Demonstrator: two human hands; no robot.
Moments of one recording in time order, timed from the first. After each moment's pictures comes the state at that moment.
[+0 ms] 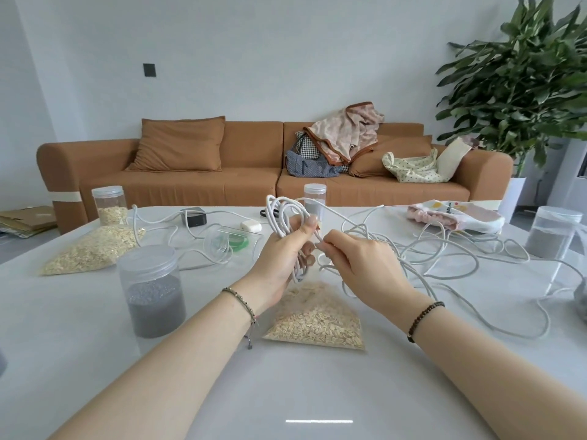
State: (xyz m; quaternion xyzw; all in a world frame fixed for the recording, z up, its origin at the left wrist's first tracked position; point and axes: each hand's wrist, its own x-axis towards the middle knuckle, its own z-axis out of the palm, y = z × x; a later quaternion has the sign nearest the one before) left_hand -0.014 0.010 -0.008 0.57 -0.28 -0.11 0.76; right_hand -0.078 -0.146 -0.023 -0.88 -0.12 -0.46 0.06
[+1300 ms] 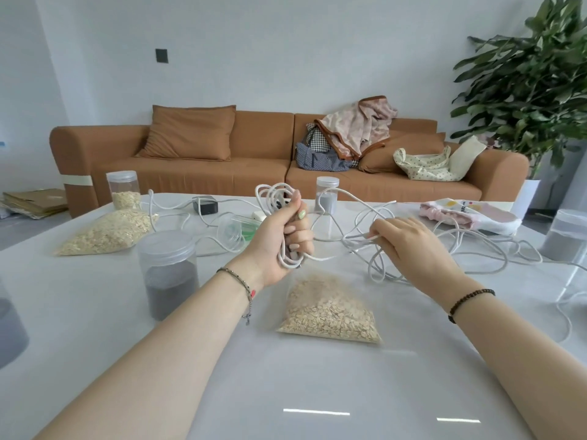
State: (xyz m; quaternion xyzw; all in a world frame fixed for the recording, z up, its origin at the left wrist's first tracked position) left_hand -0.003 0.034 0.010 0.38 -0.20 -0.31 0.85; right_hand -0.070 -0.215 -0.017 -0.91 -0.13 -0.39 -0.01
